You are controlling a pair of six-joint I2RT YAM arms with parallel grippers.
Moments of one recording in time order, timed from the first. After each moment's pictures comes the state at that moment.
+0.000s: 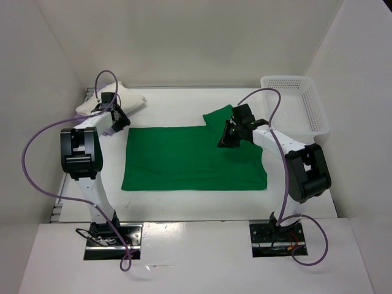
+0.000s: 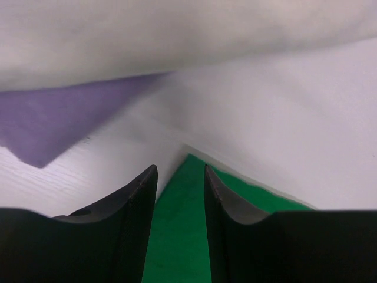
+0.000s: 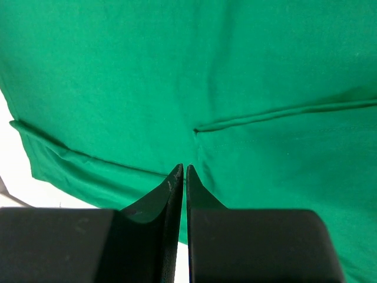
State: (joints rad) left arm 0.10 2.00 1.42 -0.33 -0.05 -0.55; right arm 0.36 1.68 1.14 -0.41 -0.23 0.62
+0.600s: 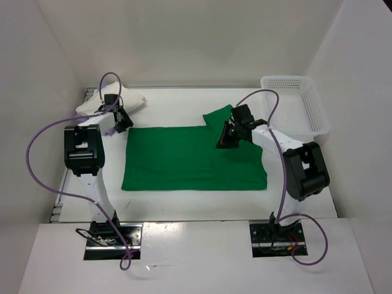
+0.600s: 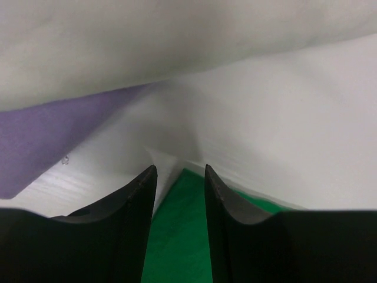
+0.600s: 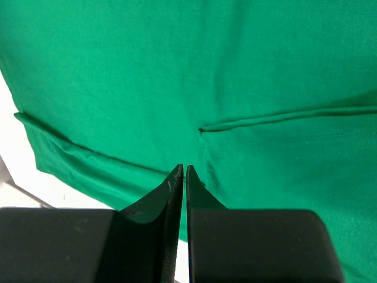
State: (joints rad) left arm 0.10 2.06 1.43 -0.28 -0.04 -0.52; right arm 0.35 1.69 1.14 -0.40 -0.28 0.61
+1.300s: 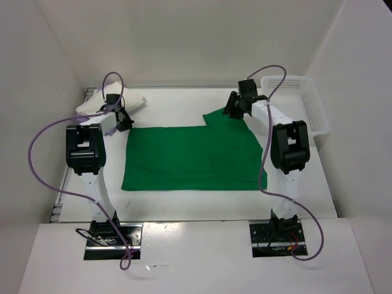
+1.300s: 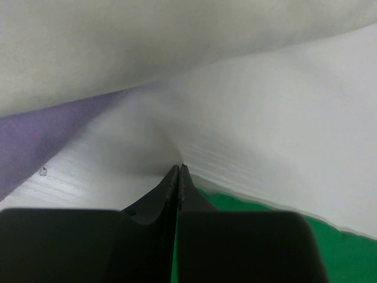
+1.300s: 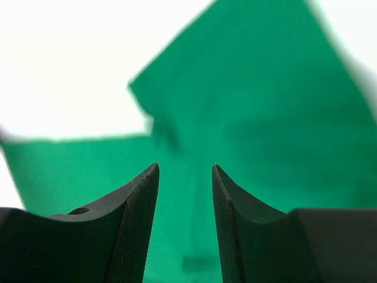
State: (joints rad) left arm 0.09 2.09 1.45 -0.27 -0.02 -0.51; right arm 0.22 2.02 1.57 -0.39 -0.16 0.58
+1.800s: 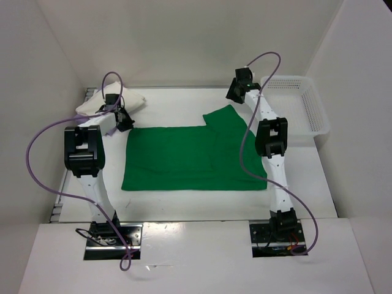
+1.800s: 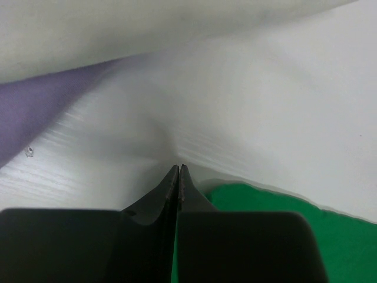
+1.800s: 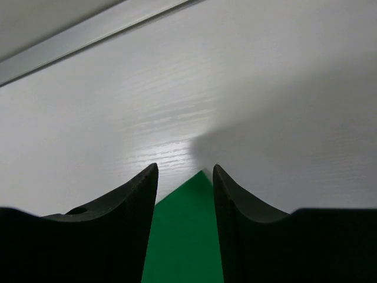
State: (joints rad) left arm 0.09 2.04 1.42 -0.27 0.03 -0.52; right arm 0.17 2.60 2.40 -0.55 0.07 0.51
